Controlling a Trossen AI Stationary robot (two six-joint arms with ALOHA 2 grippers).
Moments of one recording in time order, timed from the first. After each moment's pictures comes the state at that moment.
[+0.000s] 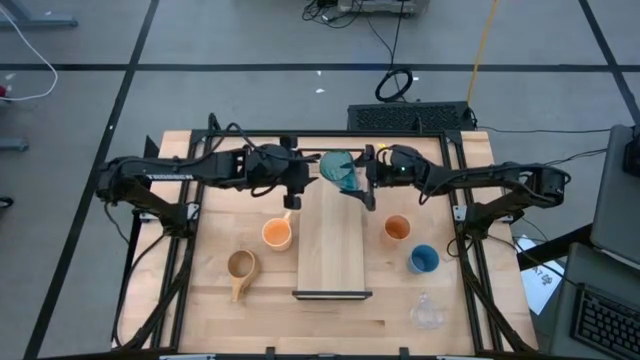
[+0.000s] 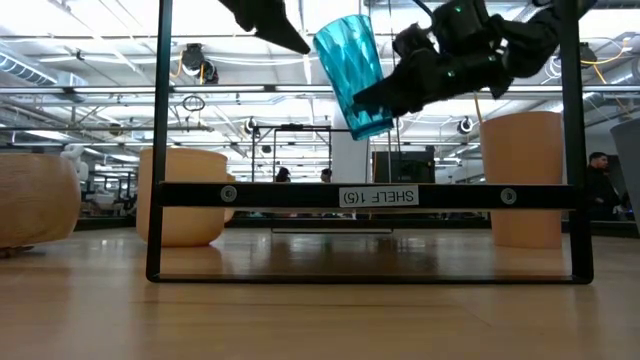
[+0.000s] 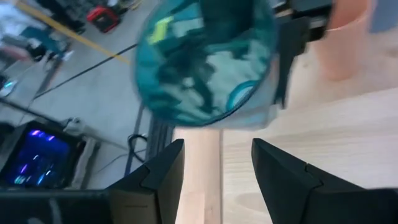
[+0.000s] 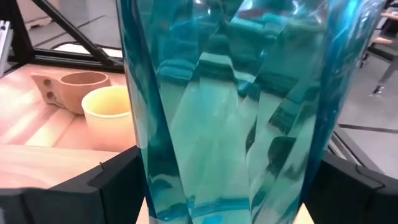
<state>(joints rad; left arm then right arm) 0.10 1.42 1.27 -0.38 -0.28 0.46 -0.35 1.37 0.61 0.55 -0.29 -0.19</state>
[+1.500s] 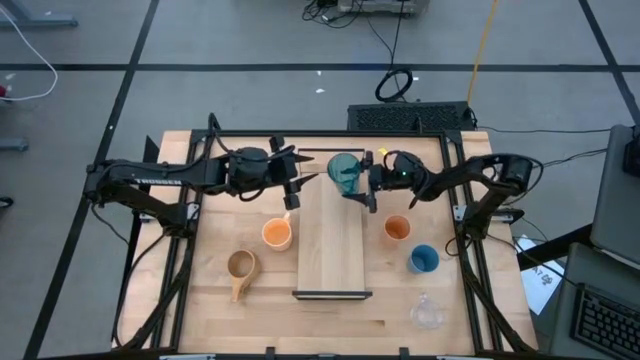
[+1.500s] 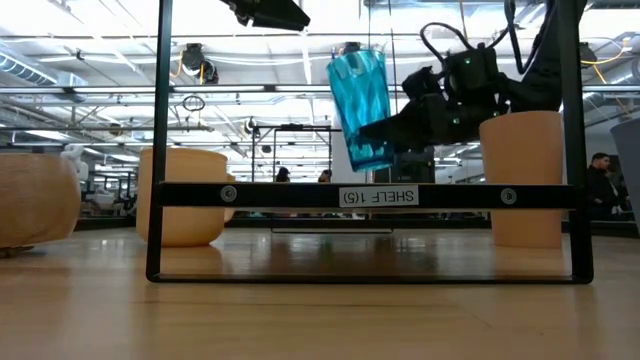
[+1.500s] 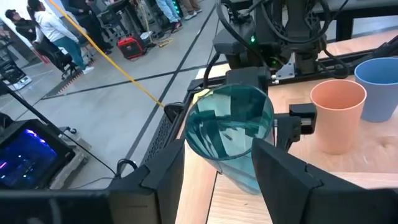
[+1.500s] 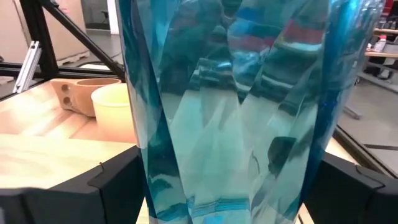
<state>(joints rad) 0.07 1.31 1.12 -0.11 -0.29 0.28 -0.44 1.66 0.45 1.11 -0.48 -0.11</state>
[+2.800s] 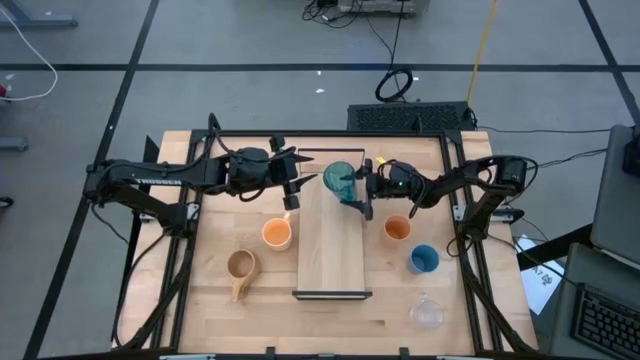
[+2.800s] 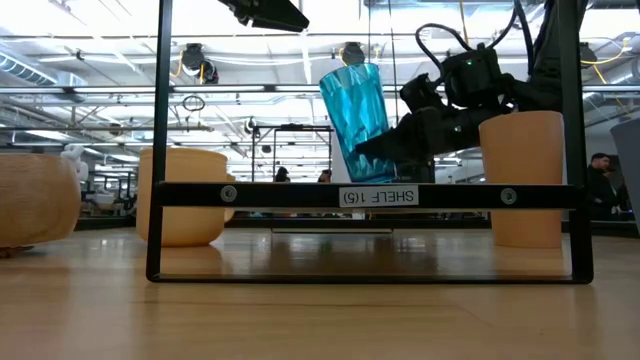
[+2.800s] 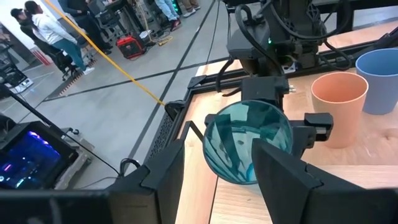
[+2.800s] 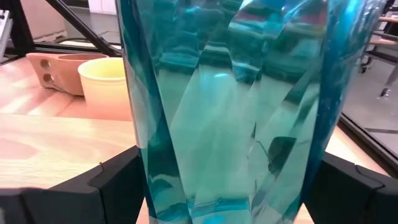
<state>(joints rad) 0.07 1.31 1.12 -0.12 -0.29 0.31 -0.35 1.69 0.43 1.10 -0.31 -0.15</state>
